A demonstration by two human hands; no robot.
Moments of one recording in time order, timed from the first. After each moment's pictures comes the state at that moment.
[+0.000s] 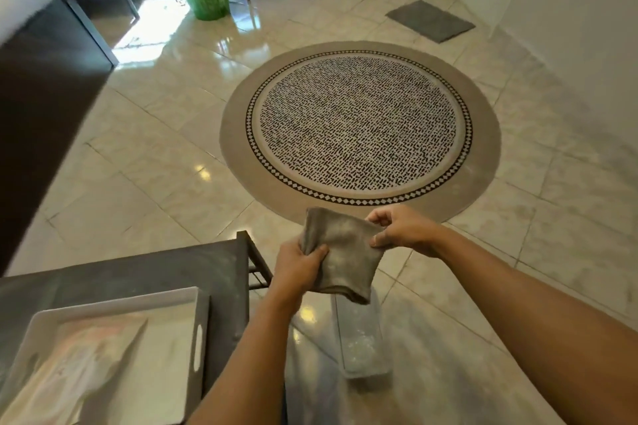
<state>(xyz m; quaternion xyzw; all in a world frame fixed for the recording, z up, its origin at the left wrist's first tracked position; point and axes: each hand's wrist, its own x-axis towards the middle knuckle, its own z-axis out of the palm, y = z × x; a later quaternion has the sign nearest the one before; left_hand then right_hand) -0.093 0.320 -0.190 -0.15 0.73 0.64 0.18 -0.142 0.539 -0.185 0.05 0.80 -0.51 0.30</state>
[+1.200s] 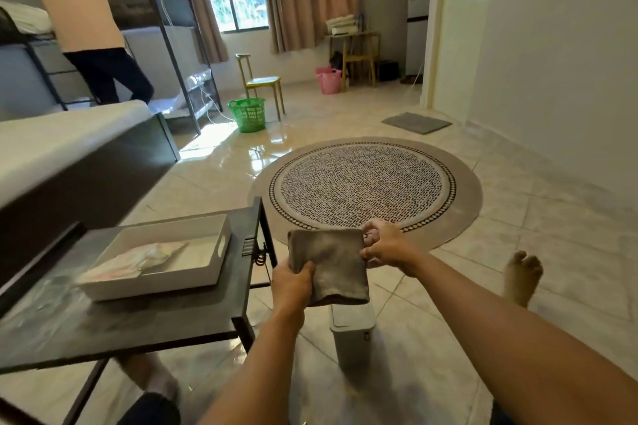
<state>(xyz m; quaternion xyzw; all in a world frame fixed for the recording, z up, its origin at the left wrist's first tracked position) 0.132 0.335 -0.251 -0.14 0.74 0.66 -0.05 0.088 0.535 -0.219 0.00 0.80 -0.58 0.11</state>
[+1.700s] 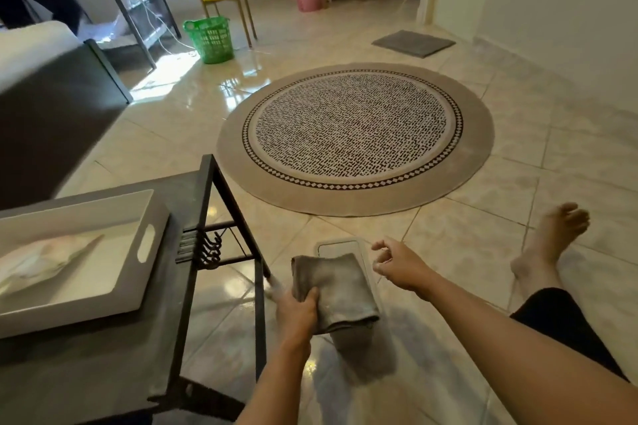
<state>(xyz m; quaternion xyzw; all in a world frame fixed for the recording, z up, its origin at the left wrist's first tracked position) 0.061 0.352 -0.419 -0.24 0.74 0.62 0.06 0.011 0.564 -0.411 0.11 0.85 -0.49 0.16</state>
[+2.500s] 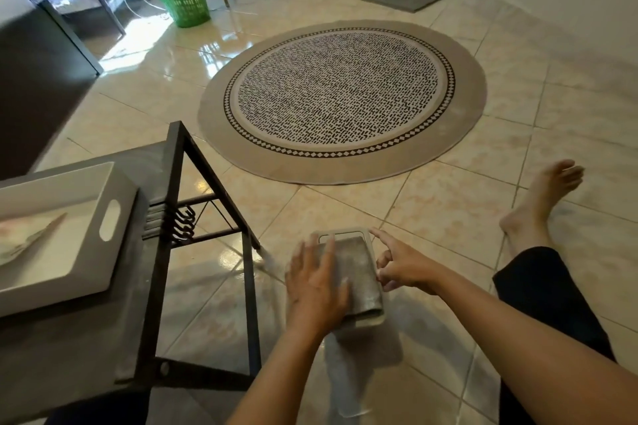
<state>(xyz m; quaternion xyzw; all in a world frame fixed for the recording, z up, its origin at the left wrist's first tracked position) 0.081 0.376 -0.440 0.13 0.97 0.19 0.01 0.056 0.581 -0.434 0.09 0.79 -0.54 0.27</state>
